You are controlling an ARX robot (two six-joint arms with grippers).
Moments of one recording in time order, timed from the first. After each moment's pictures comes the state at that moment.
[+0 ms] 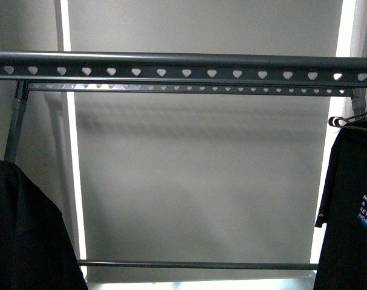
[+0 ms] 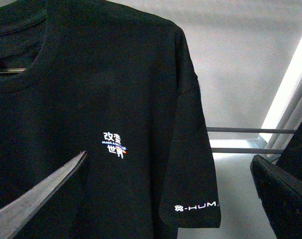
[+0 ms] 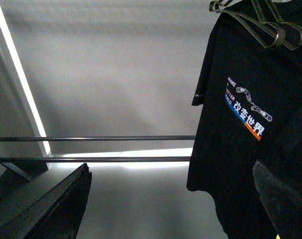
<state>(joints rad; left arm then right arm) 0.00 0.00 0.02 0.00 0.00 0.00 0.00 0.00 0.01 0.00 0.00 -0.01</state>
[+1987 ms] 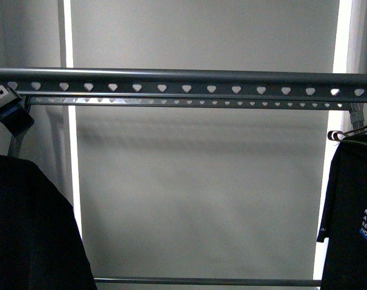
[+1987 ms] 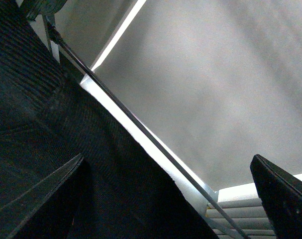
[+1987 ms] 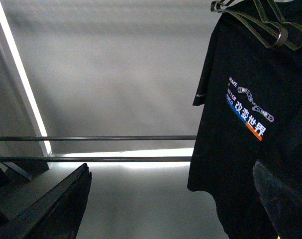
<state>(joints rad) 0.02 1.53 1.11 0.10 -0.24 -0.76 0.00 0.00 0.01 0.00 0.00 -0.01</state>
